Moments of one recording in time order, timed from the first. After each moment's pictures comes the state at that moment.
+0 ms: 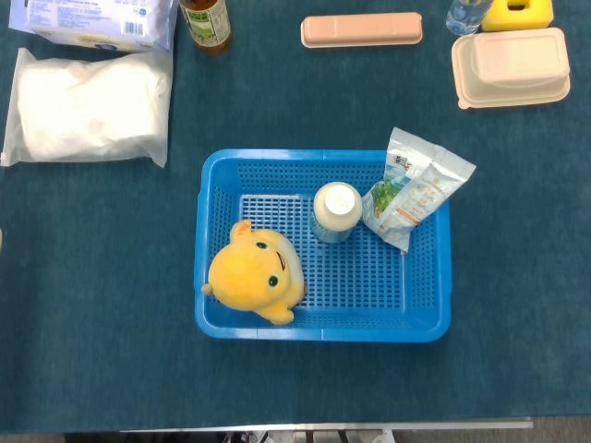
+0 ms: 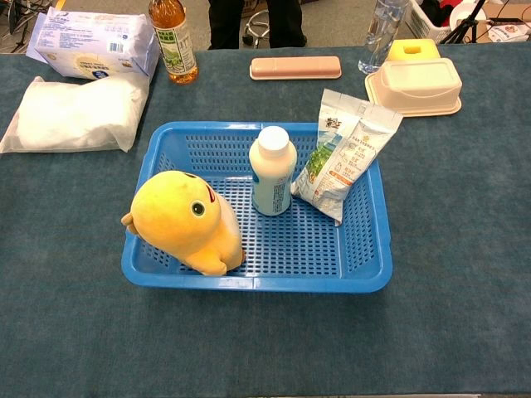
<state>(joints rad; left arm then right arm) -0.09 -1.18 -0.06 -1.59 1.44 1.48 0.13 0.06 -1.13 0.06 -1.63 -1.49 1.50 -0.10</state>
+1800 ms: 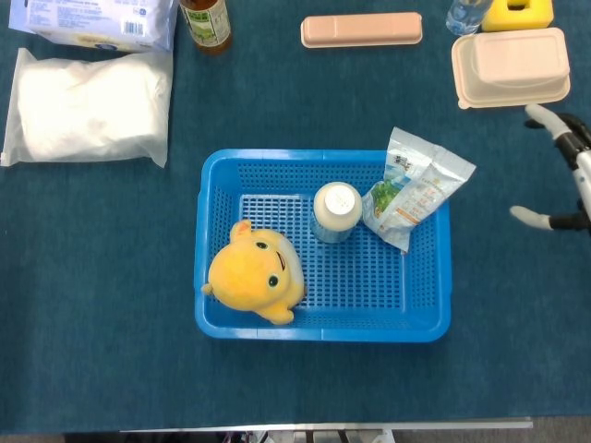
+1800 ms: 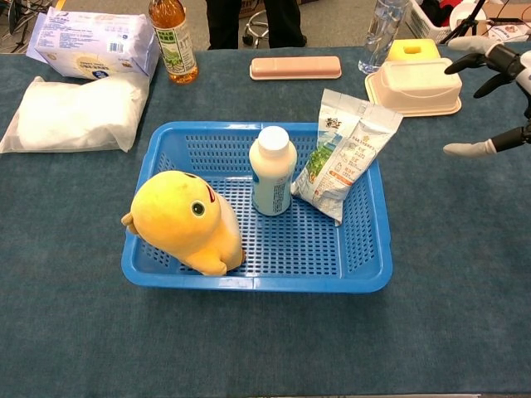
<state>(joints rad) -0.04 -1.19 -0.04 -1.56 1.44 1.50 0.08 0.30 -1.27 0.14 -1.70 -1.45 1.24 0.07</state>
